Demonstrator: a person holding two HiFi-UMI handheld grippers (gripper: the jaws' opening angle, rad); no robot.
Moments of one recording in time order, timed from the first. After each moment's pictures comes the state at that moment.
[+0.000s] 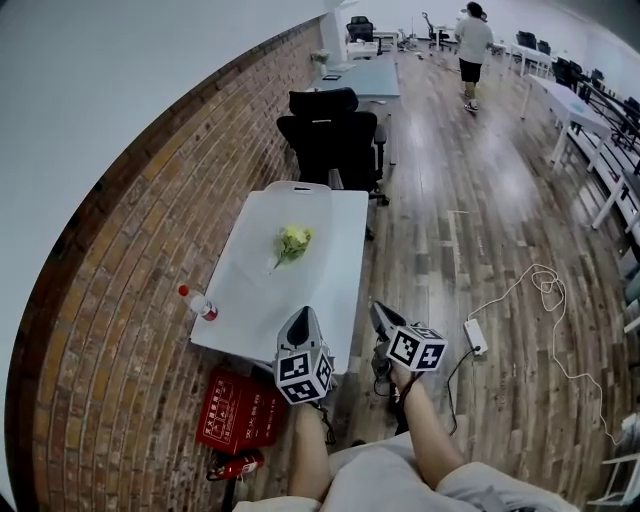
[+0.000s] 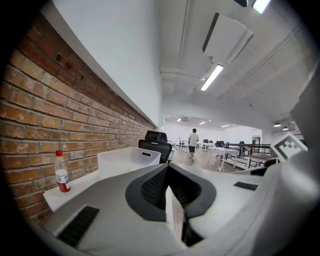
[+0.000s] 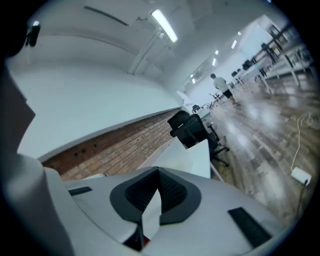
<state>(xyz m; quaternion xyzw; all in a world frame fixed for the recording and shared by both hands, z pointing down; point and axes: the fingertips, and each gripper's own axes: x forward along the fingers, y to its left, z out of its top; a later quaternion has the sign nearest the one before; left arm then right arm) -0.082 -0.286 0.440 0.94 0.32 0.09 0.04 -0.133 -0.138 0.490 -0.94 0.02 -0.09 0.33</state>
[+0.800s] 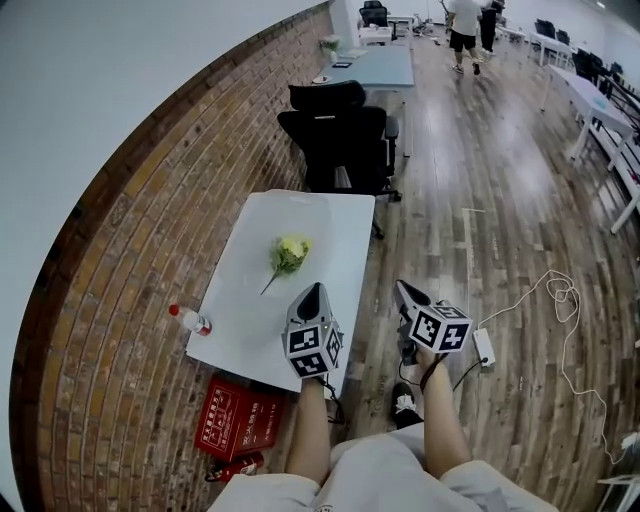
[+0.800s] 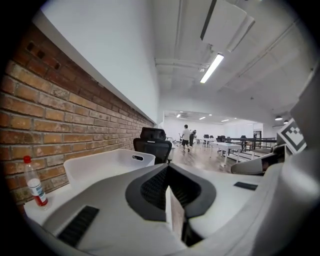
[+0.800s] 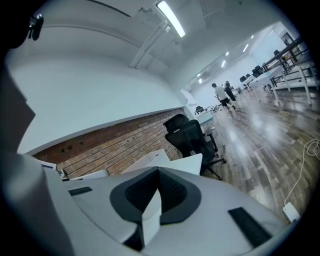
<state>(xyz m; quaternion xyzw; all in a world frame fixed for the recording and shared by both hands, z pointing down) 0.024 -0.176 0.445 0.94 0.32 0.10 0.01 -0.047 -0.012 0.476 -0.95 0.03 -0.12 0.27</state>
